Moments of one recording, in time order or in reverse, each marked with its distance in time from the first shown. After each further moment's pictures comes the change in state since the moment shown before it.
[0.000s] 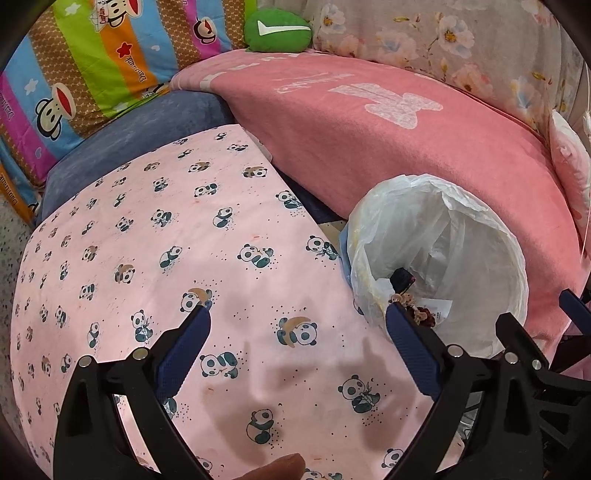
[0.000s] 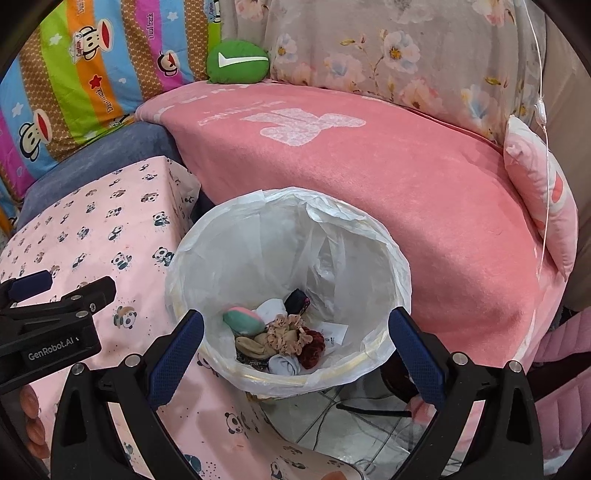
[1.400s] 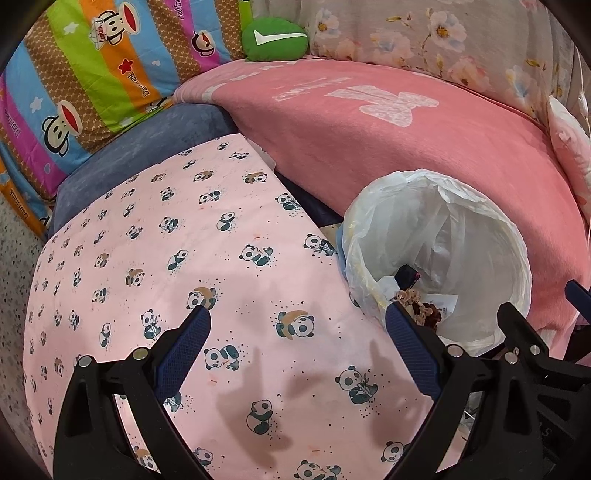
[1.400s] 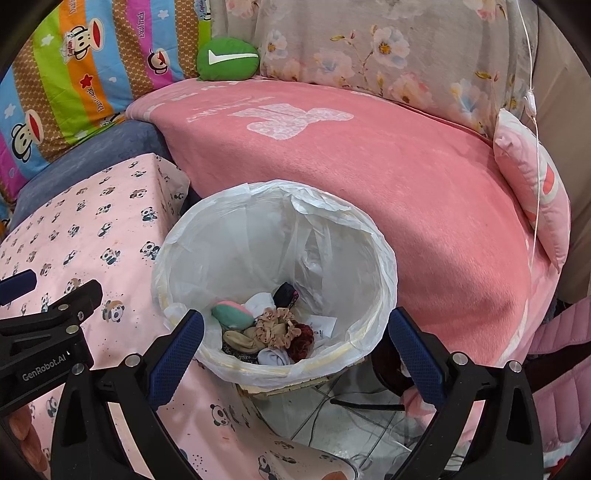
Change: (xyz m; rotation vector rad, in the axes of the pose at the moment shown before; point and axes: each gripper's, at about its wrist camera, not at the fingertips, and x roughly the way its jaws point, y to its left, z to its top) left arm -0.011 -0.017 -0.009 0.045 -0.030 0.053; right arm 0.001 -0.009 -0.006 0.019 0.013 -0.028
